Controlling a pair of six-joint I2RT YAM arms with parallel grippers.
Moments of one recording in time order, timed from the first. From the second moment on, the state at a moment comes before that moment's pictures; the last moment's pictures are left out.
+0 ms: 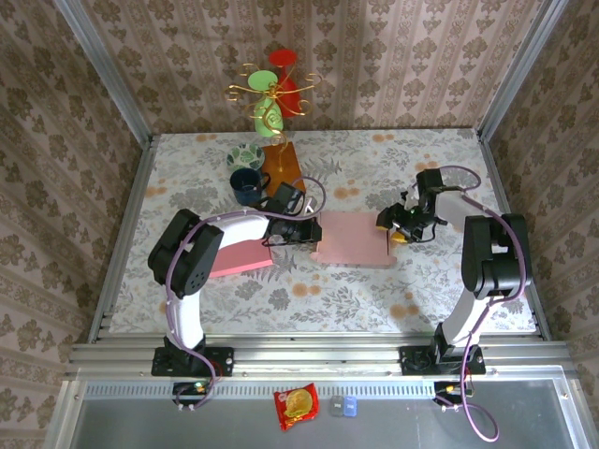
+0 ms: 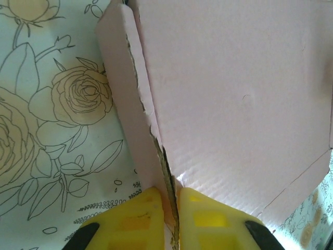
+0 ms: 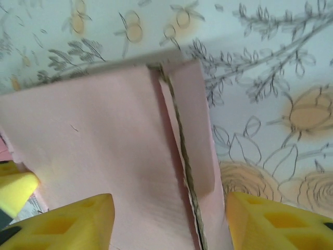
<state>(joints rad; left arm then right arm) -0.67 1.92 1.15 -0.19 0.47 -0.56 -0.02 1.77 1.08 -0.63 -0.53 0.39</state>
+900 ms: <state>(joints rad) -0.61 1.91 1.03 0.01 0.57 -0.61 -0.04 1.76 0.96 -0.46 -0.70 0.43</state>
